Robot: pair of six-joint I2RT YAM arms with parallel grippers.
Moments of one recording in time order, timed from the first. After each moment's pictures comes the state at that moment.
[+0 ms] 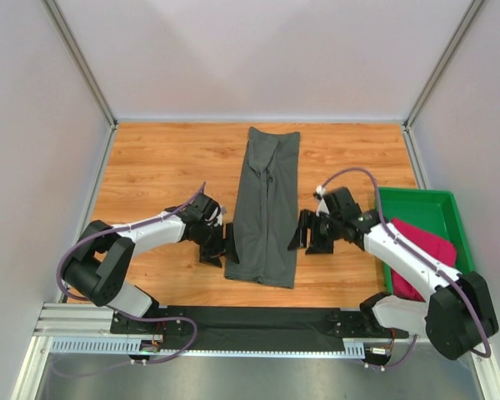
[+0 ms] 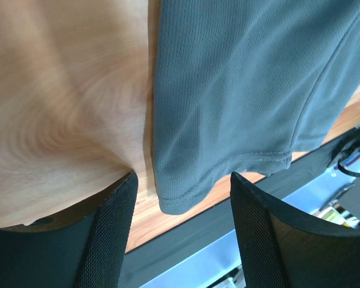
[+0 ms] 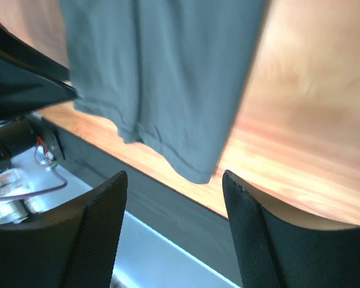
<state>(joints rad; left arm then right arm) -0.57 1.51 0.73 -0.46 0.43 -0.65 0.48 1.19 0.77 -0.60 -0.39 0.61</state>
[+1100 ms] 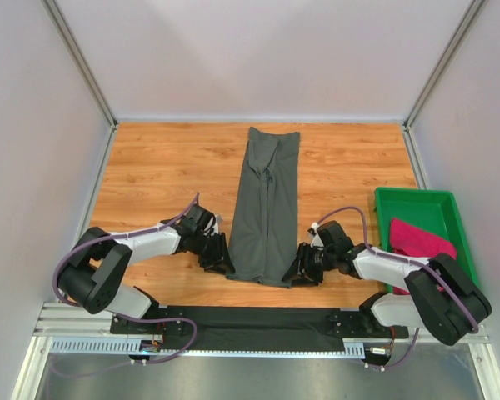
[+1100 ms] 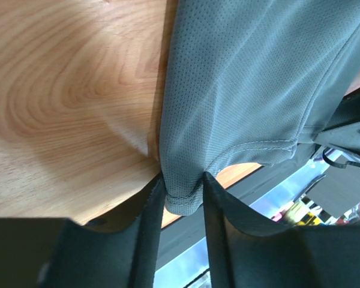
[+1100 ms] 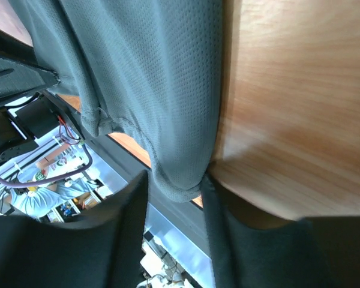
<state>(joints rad) -0.57 1.45 0.57 -0.30 0.50 -0.76 0.56 1.26 0.32 -0.07 -0.60 0.96</state>
